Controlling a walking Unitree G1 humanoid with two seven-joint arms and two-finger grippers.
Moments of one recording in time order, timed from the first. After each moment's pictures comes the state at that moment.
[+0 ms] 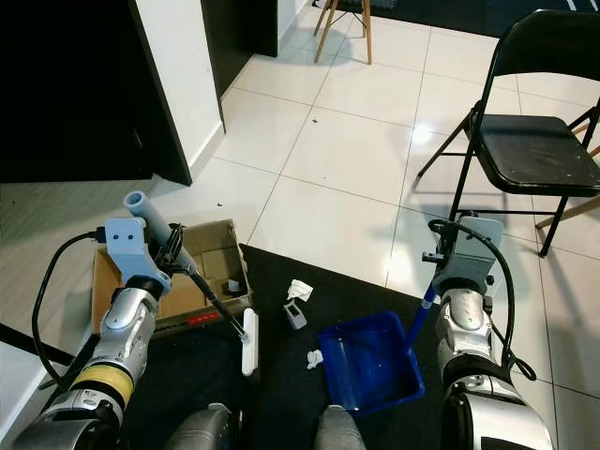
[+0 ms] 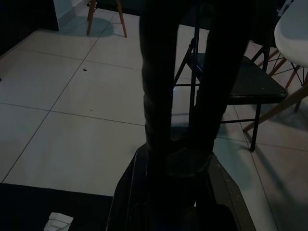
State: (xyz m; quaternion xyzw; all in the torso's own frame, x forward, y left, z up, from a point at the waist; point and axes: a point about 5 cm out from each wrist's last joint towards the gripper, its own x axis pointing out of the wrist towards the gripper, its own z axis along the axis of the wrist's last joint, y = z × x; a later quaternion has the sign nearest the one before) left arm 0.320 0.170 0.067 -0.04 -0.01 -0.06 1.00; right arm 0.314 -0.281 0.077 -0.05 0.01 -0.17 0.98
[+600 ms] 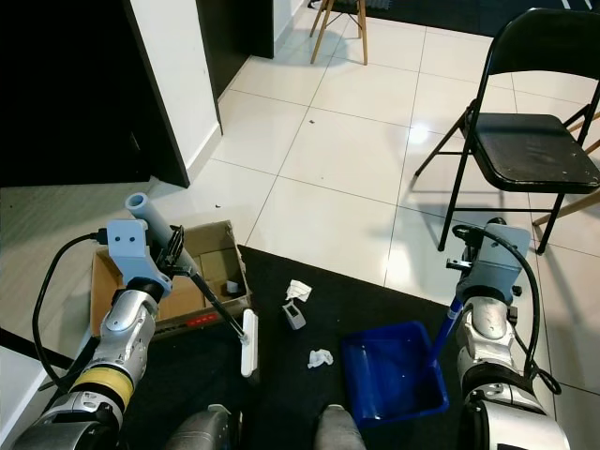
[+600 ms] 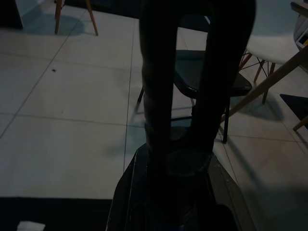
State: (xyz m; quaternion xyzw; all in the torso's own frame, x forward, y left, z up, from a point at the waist) left arm 0.318 0.169 0.065 -0.03 -0.01 -0.07 1.00; right arm 0.303 -0.310 0.083 -0.06 0.01 -0.23 0.97
